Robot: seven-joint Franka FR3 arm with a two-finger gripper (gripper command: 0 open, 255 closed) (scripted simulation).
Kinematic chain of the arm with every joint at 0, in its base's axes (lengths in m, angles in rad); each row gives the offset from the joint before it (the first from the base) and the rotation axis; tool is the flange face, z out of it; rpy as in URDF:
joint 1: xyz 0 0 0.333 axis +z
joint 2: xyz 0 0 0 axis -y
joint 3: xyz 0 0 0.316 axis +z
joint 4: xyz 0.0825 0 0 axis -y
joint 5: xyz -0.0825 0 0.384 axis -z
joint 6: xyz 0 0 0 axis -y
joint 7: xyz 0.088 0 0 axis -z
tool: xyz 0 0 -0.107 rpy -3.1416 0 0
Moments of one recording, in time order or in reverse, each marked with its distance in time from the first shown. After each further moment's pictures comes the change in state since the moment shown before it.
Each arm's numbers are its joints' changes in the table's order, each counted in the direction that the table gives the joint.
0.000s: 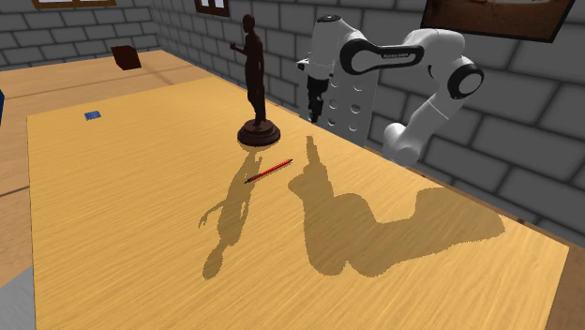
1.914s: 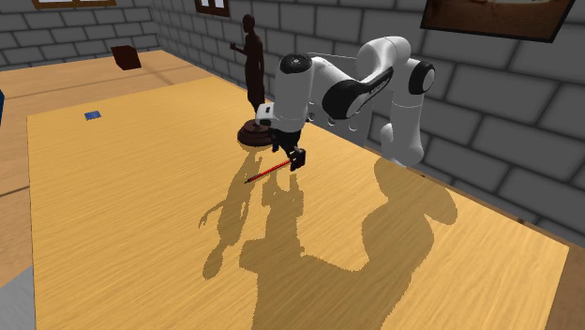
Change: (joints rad) arm 0.215 -0.685 0.384 0.577 0.308 -0.111 0.025
